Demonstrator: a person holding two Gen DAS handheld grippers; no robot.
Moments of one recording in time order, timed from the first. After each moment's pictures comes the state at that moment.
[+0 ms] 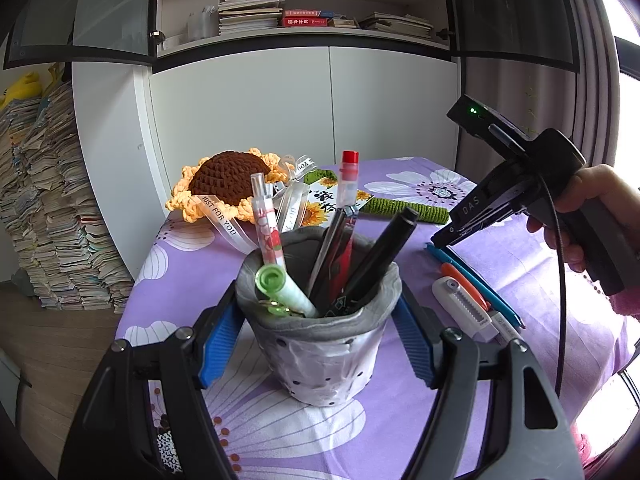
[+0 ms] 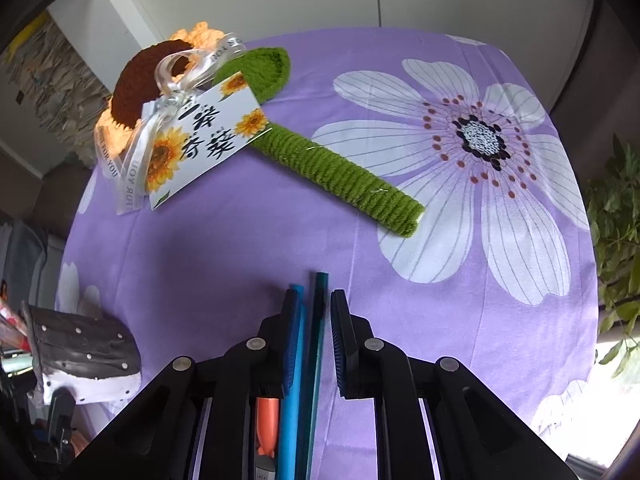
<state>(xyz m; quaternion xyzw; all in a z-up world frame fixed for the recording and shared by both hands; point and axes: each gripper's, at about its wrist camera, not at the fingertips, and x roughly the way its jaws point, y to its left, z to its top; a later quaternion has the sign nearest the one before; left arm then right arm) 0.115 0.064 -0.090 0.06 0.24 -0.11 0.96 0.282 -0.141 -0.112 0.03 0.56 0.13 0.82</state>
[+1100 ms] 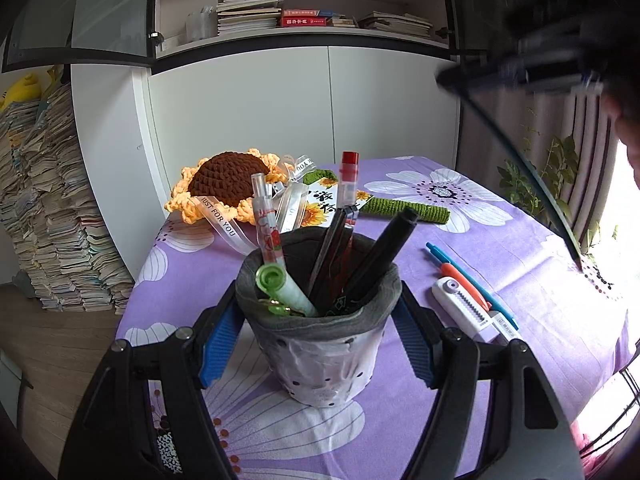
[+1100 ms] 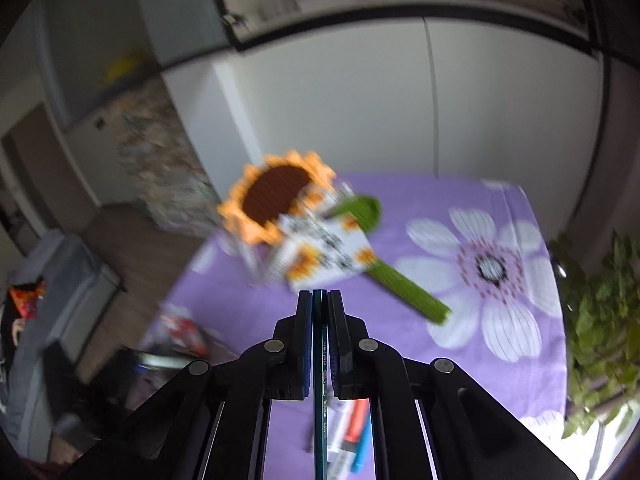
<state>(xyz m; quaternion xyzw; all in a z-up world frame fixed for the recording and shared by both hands) 0.118 0.061 -0.091 0.06 0.24 -0.11 0.96 0.192 -0.119 0.025 0.04 0.34 0.24 0.91</state>
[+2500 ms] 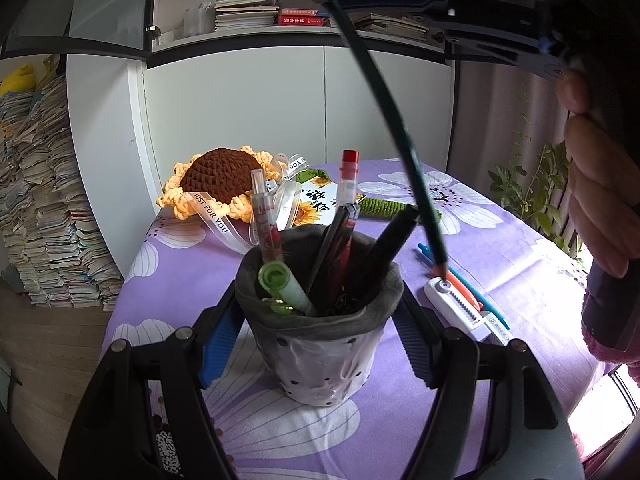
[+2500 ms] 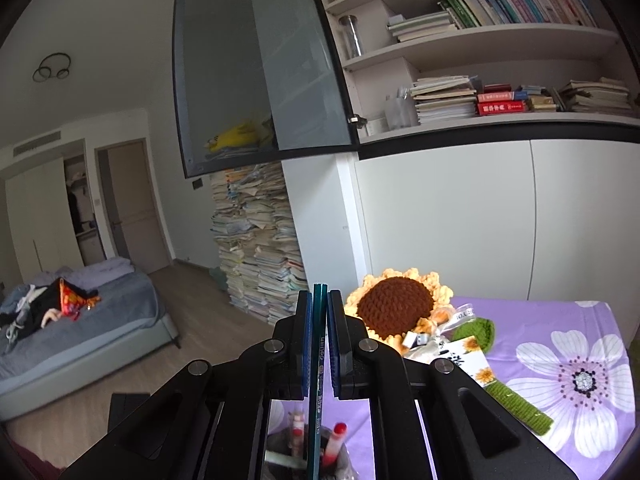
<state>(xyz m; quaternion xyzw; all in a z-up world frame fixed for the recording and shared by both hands) 0.118 0.066 -0.091 0.04 0.24 -0.13 0.96 0.151 -0.051 0.034 0.04 0.13 0.37 0.92</state>
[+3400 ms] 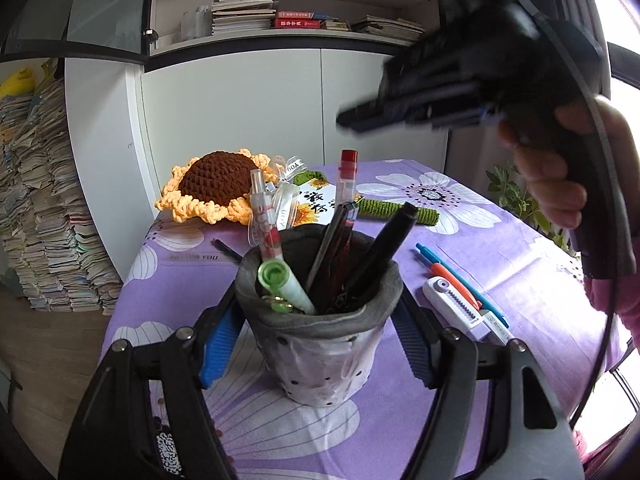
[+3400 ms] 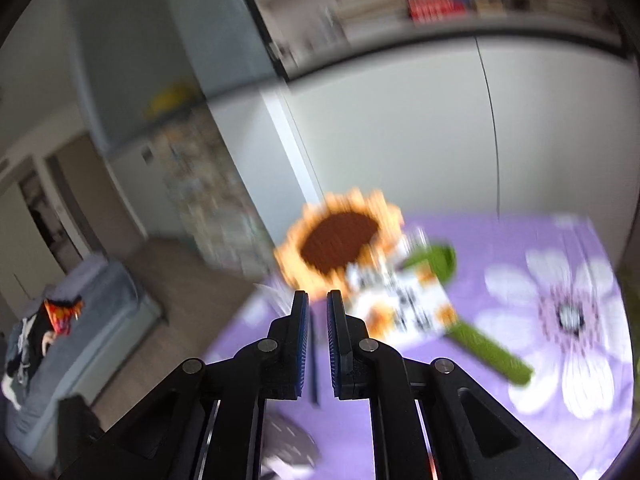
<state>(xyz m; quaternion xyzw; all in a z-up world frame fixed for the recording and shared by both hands) 0.115 0.066 -0.093 0.05 0.24 -0.13 0.96 0.237 -0.076 0.001 0.08 0.33 0.30 0.89</state>
